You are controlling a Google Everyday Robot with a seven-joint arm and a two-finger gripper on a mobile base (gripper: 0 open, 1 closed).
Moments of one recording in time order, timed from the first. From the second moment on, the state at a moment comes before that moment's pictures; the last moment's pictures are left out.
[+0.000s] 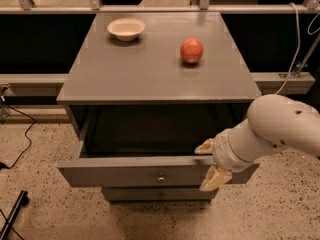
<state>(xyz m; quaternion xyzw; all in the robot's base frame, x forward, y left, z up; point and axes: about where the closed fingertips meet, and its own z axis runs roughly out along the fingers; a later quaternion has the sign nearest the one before) 0.445 -0.120 0.699 -0.71 0.67 0.09 0.21</state>
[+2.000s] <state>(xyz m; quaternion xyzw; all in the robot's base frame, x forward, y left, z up) 0.531 -0.089 0.686 -0.68 0.69 0.07 0.22</state>
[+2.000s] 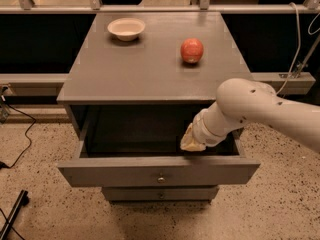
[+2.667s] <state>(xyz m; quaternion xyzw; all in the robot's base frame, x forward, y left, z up) 0.526 -0.081 0.643 -0.68 0.70 0.09 0.19</state>
